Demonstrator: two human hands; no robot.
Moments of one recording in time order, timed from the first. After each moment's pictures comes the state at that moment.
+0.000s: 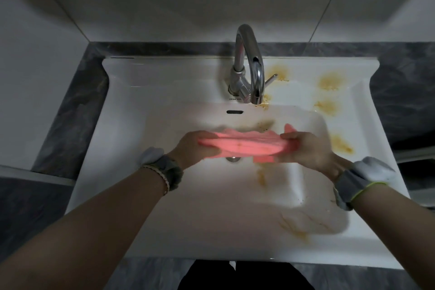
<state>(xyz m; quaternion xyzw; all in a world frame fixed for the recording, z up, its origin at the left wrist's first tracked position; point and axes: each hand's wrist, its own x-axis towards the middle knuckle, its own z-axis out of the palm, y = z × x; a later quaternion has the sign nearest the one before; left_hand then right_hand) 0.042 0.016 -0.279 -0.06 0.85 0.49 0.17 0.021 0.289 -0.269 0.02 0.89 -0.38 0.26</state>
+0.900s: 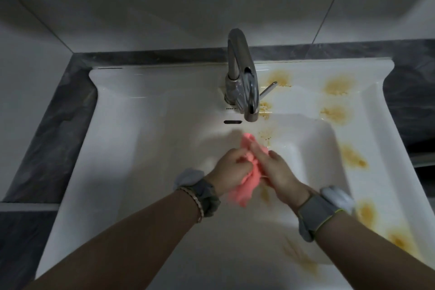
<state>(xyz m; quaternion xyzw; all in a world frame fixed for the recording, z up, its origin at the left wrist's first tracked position) 0.026 0.100 -0.308 -0.08 0.79 0.56 0.25 0.021 0.224 -0.300 0.22 0.69 -0.64 0.27</state>
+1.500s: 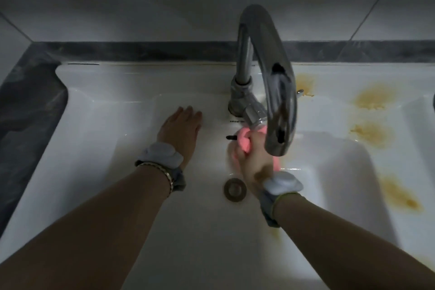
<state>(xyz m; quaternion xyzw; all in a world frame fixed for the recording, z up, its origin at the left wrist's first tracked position) -0.087 -0.001 -0.363 0.01 1.00 0.06 0.07 -0.068 0.173 -0.410 0.08 0.87 -0.48 0.08</state>
